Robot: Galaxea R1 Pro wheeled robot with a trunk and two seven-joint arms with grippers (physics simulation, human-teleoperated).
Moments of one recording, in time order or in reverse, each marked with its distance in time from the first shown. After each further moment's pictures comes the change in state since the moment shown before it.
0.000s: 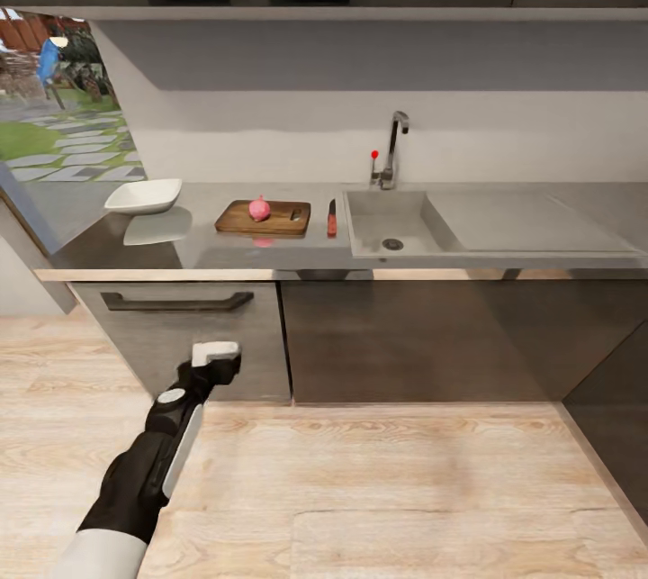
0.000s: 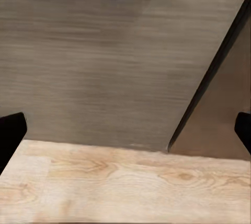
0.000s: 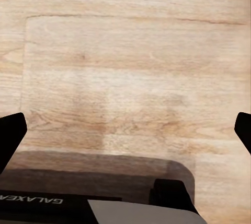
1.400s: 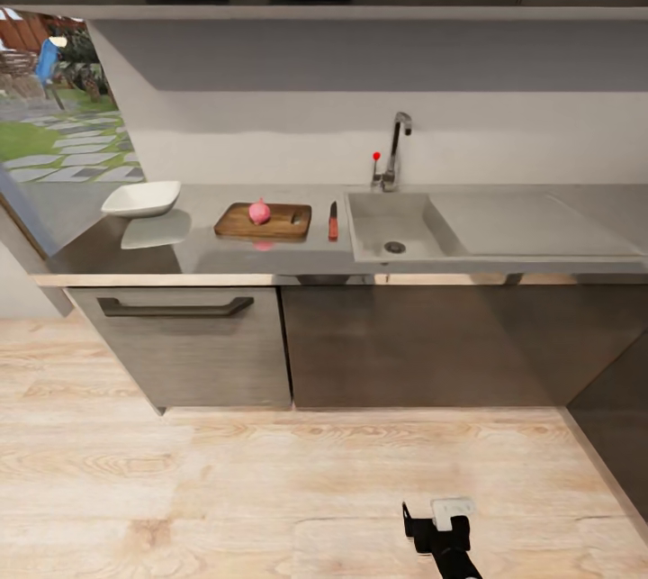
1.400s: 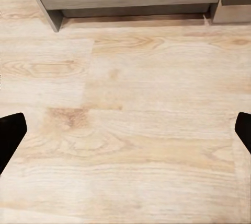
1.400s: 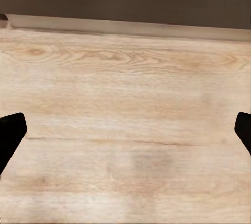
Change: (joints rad) left arm 0.357 0.059 -0.010 1.110 -0.032 -1.368 0.017; right arm 0.000 -0.069 0.005 -0.340 0.002 0.006 0.008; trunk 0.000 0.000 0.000
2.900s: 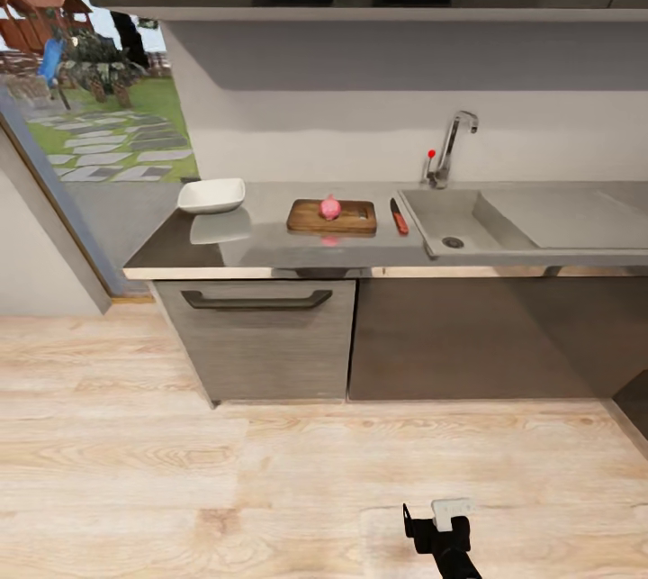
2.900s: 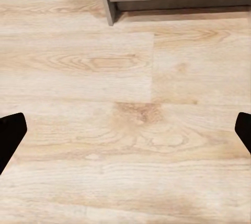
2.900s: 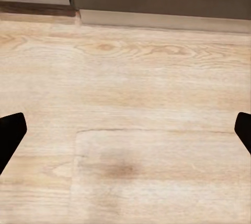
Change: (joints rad) left arm 0.000 0.000 -0.001 0.000 0.002 0.001 0.002; right arm 0.000 0.000 -0.001 0.002 0.000 0.000 -0.001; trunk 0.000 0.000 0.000
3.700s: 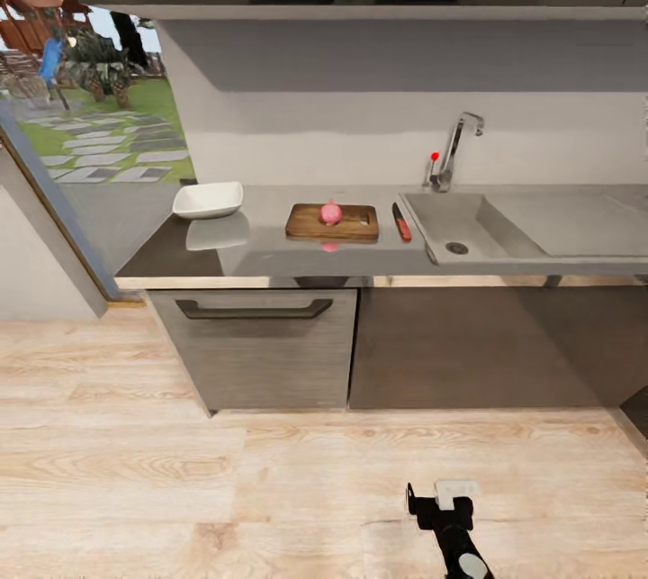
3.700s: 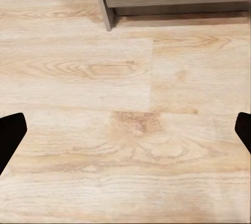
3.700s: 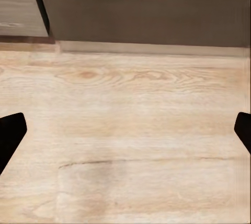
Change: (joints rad) left arm 0.000 0.000 -0.002 0.006 0.001 -0.001 -0.002; right arm -0.001 0.003 -0.005 -0.109 0.000 0.074 -0.059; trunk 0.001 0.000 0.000
